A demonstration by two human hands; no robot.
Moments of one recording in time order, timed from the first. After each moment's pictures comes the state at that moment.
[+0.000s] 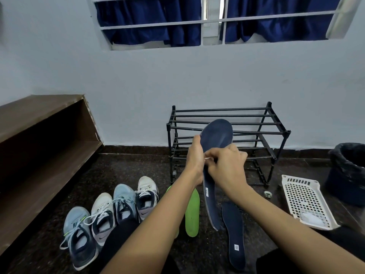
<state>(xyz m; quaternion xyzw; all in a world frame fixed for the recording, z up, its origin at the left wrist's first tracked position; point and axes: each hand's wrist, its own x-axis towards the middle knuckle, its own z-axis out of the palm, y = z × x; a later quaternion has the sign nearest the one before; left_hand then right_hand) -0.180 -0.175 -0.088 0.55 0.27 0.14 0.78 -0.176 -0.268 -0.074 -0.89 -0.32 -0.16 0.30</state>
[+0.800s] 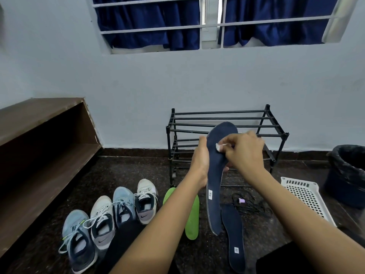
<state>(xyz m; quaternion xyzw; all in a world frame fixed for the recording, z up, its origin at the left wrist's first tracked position) -0.168 -0.182 -0.091 0.49 0.24 0.12 0.83 -0.132 -0.286 -0.052 -0.89 -0.28 -0.20 0.31</state>
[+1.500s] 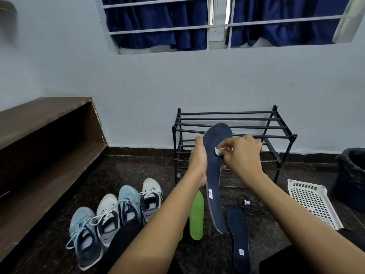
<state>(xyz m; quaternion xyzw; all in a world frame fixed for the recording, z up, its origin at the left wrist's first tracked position) -0.179 -0.165 -0.087 0.48 0.28 0.15 0.82 -0.143 -0.270 -0.057 -0.89 -0.30 -0.18 0.28</state>
